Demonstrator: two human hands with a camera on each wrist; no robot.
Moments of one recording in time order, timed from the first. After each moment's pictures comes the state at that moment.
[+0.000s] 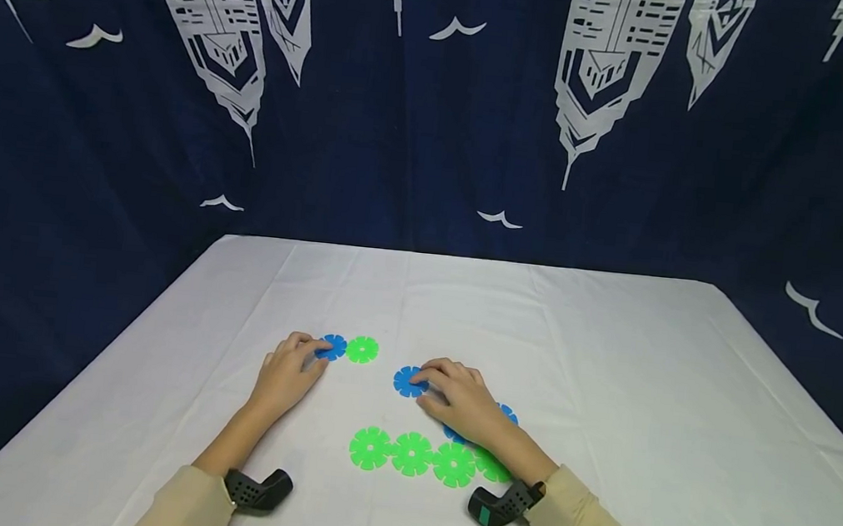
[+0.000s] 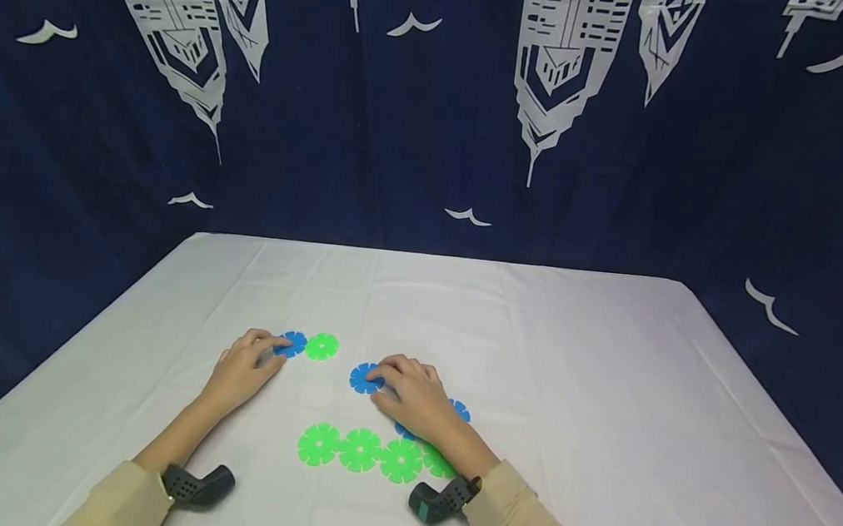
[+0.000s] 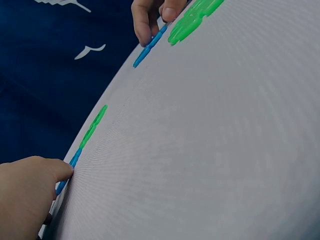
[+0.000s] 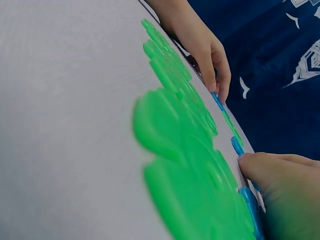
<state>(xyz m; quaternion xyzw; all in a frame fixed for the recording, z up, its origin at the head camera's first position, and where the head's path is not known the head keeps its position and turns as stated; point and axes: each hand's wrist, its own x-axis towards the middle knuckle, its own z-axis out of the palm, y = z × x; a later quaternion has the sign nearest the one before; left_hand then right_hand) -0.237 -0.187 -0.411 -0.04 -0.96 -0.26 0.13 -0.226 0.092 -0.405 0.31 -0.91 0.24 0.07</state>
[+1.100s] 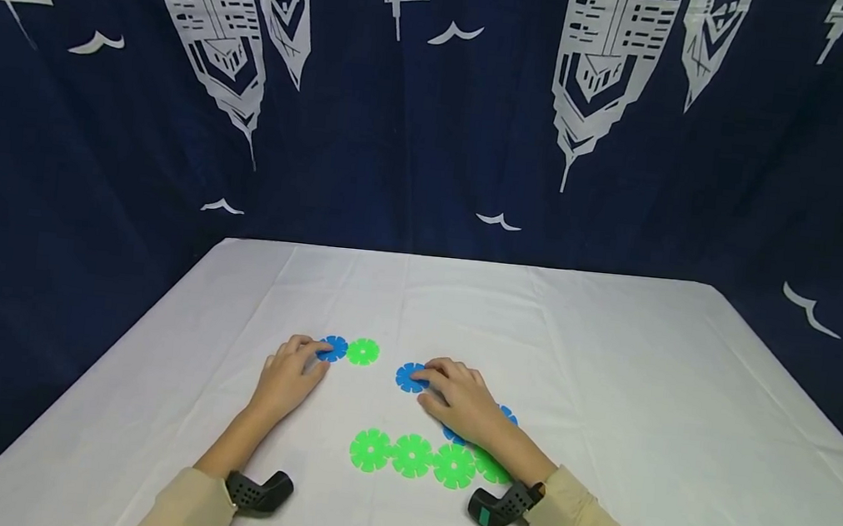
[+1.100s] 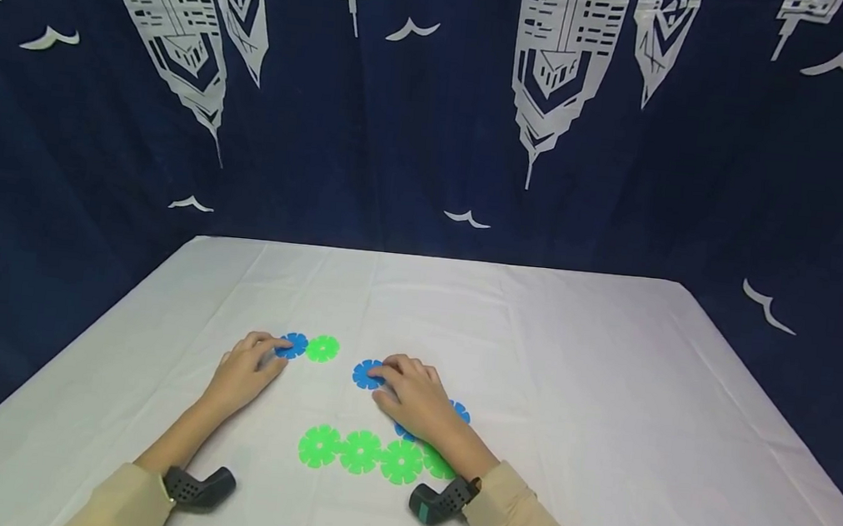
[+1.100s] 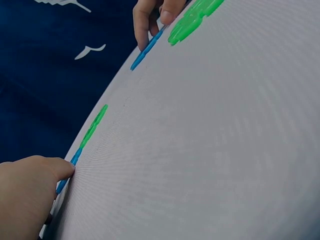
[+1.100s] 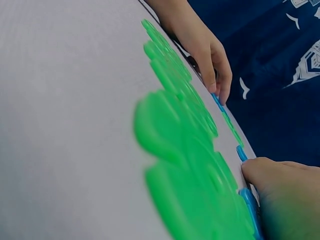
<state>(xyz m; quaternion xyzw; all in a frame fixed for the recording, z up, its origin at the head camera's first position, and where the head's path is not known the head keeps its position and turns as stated) -0.236 -0.187 -0.411 -0.05 -0.95 -0.27 0.13 -0.229 0.091 -0.407 0.31 -0.92 0.21 0.09</state>
